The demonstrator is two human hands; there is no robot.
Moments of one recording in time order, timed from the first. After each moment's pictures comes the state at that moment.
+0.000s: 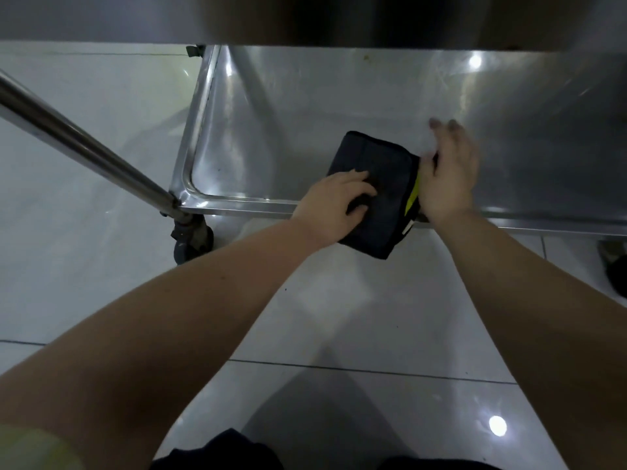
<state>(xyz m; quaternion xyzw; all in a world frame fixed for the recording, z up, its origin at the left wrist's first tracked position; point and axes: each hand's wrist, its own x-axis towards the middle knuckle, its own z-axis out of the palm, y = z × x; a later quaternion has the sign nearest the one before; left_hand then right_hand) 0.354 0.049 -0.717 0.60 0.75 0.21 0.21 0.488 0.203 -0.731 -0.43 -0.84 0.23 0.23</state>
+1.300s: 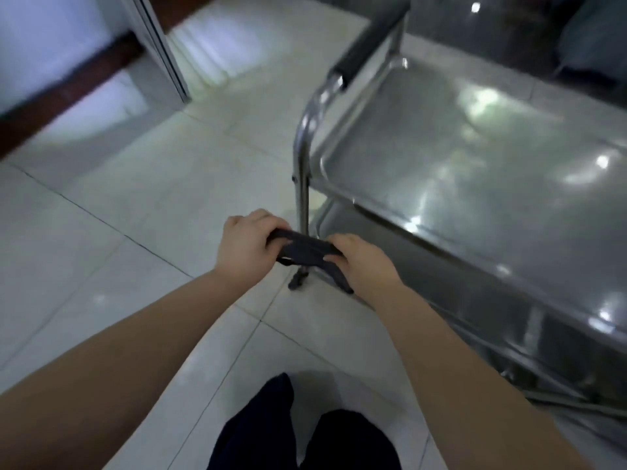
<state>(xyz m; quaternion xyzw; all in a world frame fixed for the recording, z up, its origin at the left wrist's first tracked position) 0.316 -0.227 -0.096 0.29 0.92 0.26 0.03 0.404 -0.027 -0.120 -0.06 -0.95 0.29 -0.07</state>
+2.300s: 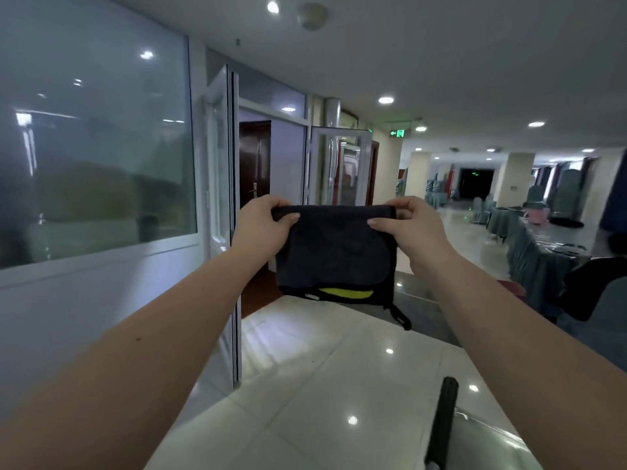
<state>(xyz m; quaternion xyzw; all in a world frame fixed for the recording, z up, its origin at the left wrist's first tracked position) 0.031 -0.351 0.439 0.25 0.78 0.48 -0.30 0.129 -0.127 0.454 -0.01 -0.71 0.61 0.34</state>
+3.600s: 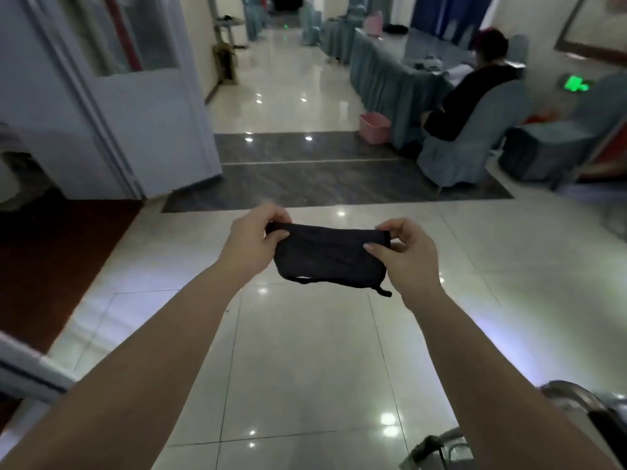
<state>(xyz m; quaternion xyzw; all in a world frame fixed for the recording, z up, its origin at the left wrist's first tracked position) -0.666 0.013 0.186 0.52 0.74 0.43 0.05 -0.442 0.132 0.173 -0.36 -0.66 0.50 0.43</state>
